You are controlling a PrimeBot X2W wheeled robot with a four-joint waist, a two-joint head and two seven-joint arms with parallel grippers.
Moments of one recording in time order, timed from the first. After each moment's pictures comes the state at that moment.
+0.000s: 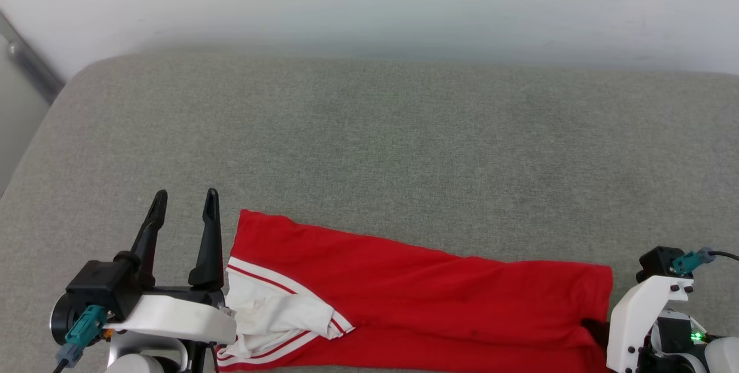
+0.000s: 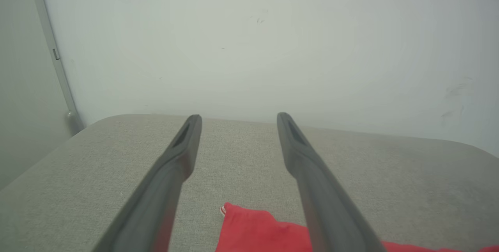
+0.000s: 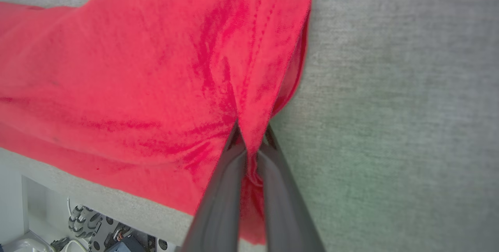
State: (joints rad) left arm -0.09 0.49 -0.37 -0.14 -0.62 0.30 -0.26; right arm -0.13 -0.22 -0.02 0.32 0.50 0.13 0.78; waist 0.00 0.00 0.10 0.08
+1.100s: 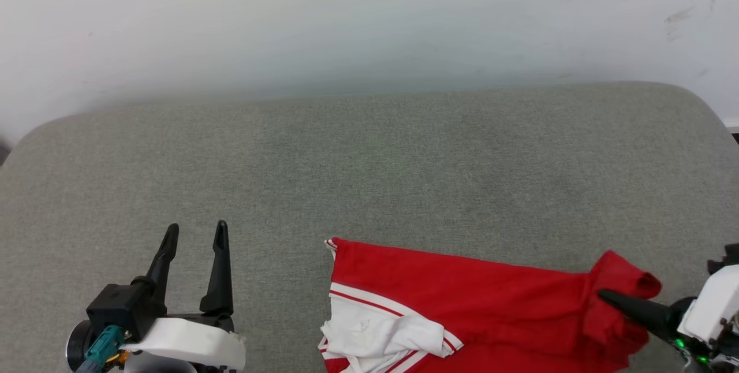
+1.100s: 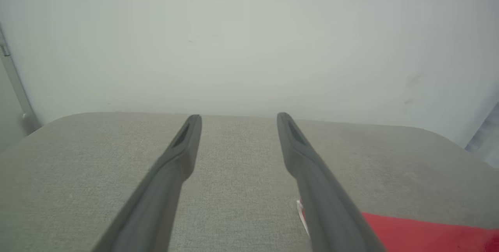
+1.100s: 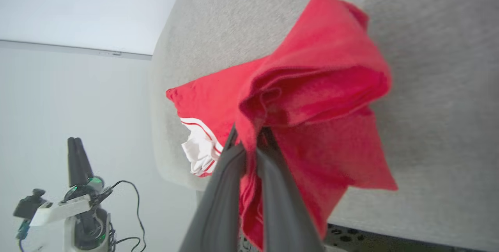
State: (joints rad) left arm -0.02 0.46 -0.38 -0.10 -0.62 0.32 -0.26; right arm -0.16 -0.06 -0.47 0.16 0.82 0.13 1.15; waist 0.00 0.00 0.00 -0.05
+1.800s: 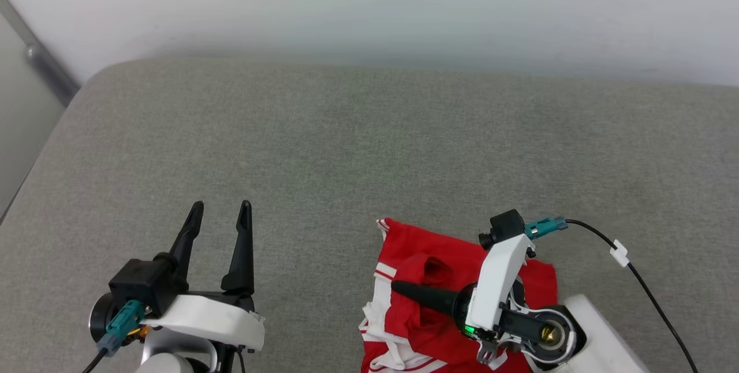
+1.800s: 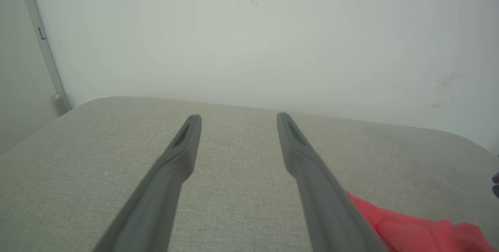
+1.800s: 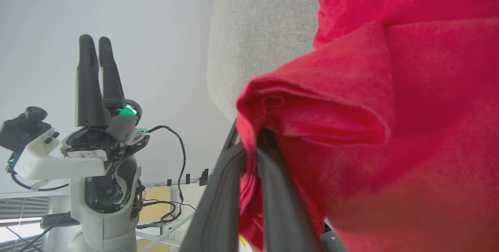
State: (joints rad) left arm -0.10 0.43 -0.43 -0.06 -0.62 0.28 -0.25; right arm -0.34 -0.05 0.38 0.44 1.26 0.13 0.70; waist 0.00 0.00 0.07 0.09
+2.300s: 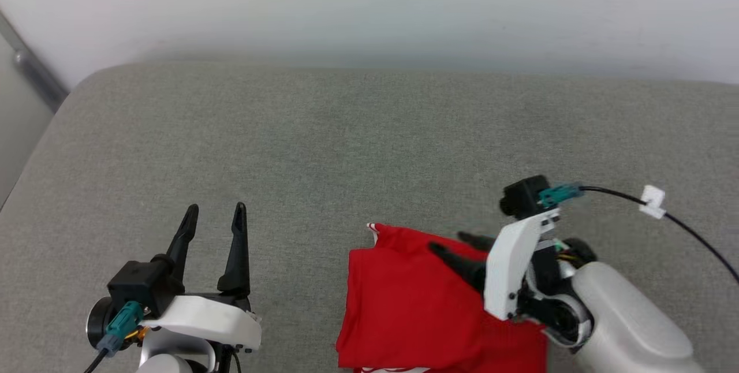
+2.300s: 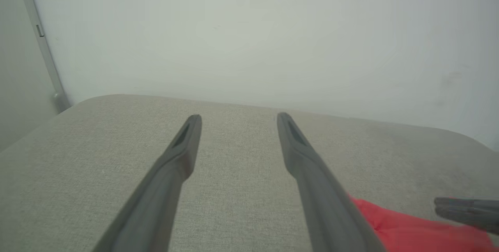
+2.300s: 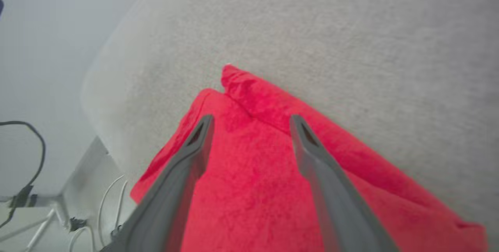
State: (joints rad) left arm -0.11 0.42 -0.41 -0.03 -0.61 0.28 -0.25; right arm -0.47 -0.19 0.59 0.45 0.86 0.13 0.44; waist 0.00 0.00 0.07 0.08
